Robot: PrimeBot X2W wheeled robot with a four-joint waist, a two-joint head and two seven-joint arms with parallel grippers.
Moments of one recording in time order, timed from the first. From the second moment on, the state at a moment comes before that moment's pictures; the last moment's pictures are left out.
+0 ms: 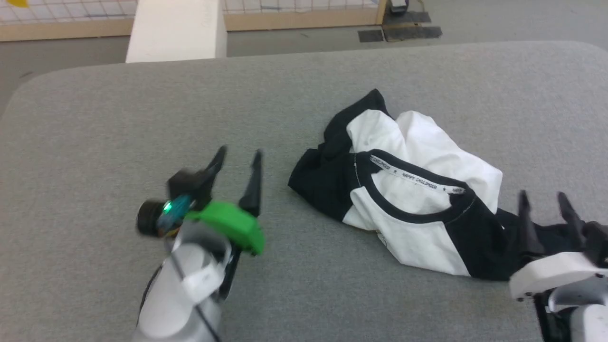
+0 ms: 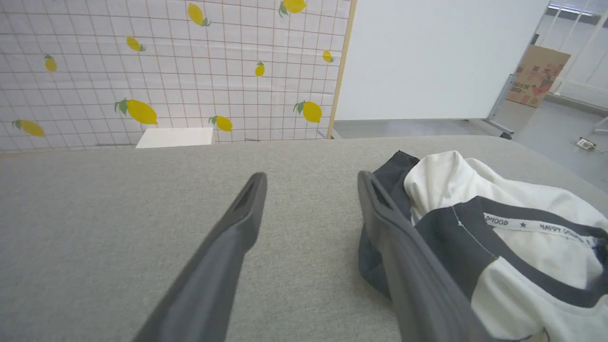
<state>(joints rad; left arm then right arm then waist) -0.36 0.05 -0.20 0.33 -0.23 -0.08 -0.17 -0.08 -0.05 -0.25 0.12 0.05 0.13 -0.09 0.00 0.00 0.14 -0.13</state>
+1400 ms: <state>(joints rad) -0.28 0.18 -0.09 0.39 -0.42 0.15 0.02 -0.08 -0.05 -0.08 0.13 0.11 0.13 -0.09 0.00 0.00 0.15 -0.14</state>
